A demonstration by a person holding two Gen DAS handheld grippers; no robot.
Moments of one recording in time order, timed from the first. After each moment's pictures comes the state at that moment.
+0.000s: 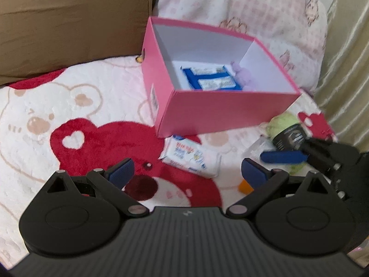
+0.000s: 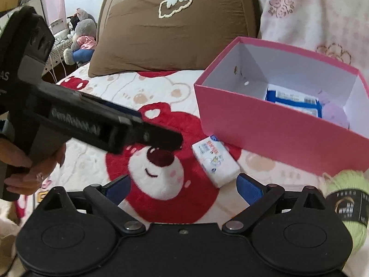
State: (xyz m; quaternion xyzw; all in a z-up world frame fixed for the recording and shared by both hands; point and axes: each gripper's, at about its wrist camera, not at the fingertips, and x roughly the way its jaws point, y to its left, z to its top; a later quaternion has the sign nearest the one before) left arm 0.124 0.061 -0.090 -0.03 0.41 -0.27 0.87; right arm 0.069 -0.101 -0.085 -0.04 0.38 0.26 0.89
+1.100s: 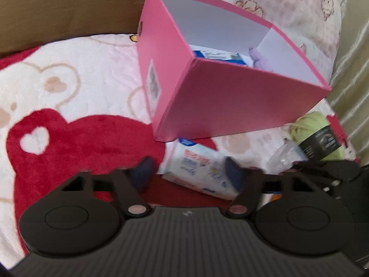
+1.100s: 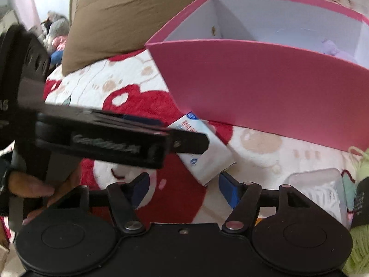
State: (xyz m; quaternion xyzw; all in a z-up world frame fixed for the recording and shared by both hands) left arm 0.177 0.037 -0.162 -0.05 0.41 -0.28 0.87; right arm 0.122 -0.103 -0.148 0.01 0.44 0.24 0.86
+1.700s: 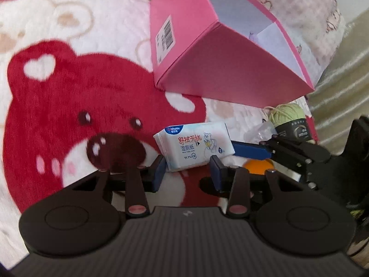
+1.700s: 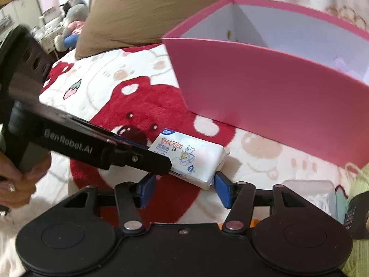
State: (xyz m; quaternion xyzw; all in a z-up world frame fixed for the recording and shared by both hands) left arm 0.157 0.069 -0.169 -0.16 0.50 -0.30 0.79; right arm 0.117 -0.107 -0.148 -0.04 0.42 0.27 0.86
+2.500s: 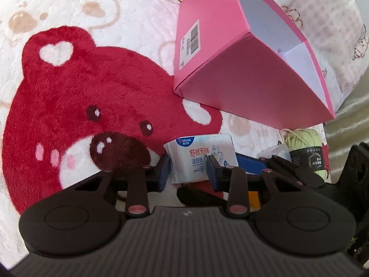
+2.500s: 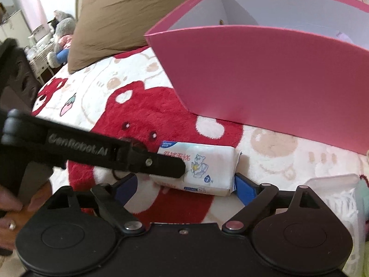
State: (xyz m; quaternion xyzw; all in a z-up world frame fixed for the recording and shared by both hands) left arm 0.164 0.062 -0.174 -0.20 0.51 -0.22 0.81; right arm 0.134 -0.104 -0.164 0.03 0.44 0.26 0.86
